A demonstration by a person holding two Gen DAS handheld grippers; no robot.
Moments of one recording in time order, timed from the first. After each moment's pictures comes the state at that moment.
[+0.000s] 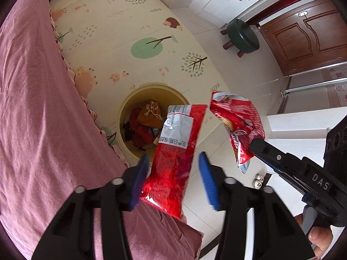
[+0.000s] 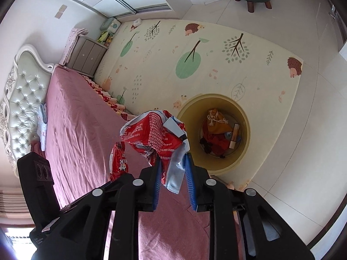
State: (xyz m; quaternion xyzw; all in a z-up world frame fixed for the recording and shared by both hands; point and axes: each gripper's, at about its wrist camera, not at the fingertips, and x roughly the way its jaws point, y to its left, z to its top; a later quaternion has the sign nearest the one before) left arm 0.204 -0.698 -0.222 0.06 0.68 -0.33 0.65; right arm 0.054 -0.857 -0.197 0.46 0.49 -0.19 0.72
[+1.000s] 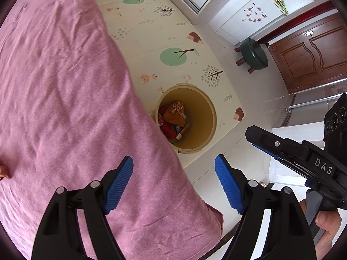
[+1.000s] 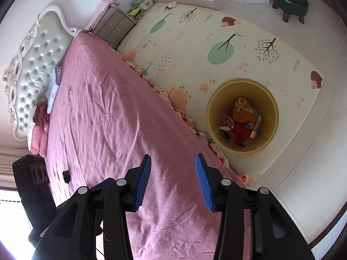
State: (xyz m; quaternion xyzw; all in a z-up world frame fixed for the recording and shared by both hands) left arm 0.190 -0.532 -0.176 0.02 0.66 -0.30 0.69; right arm 0.095 -0.712 -0.157 0.39 0.53 -0.09 0.75
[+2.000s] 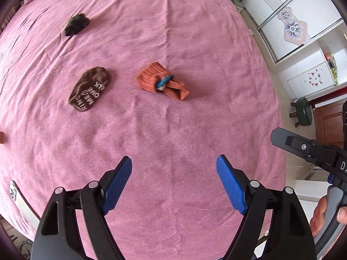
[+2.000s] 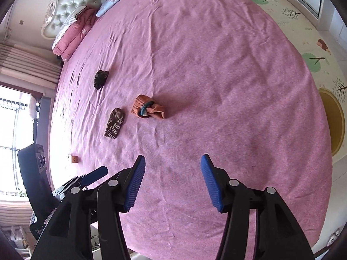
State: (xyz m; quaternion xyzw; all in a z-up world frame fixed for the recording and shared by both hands) left arm 0.162 -0.156 -0.166 -0.08 0.64 -0.09 0.76; right arm 0.163 -0.366 -0.143 0.22 0.61 0.12 0.75
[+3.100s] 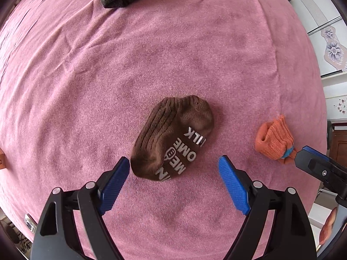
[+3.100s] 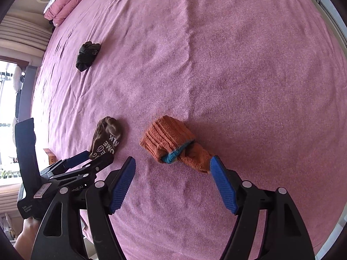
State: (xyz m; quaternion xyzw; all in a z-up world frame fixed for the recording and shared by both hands) left arm 0.288 -0.034 -0.273 -0.09 0.70 0.00 0.71; right arm 0.291 -0.257 -0.231 0.13 0.68 0.14 0.71
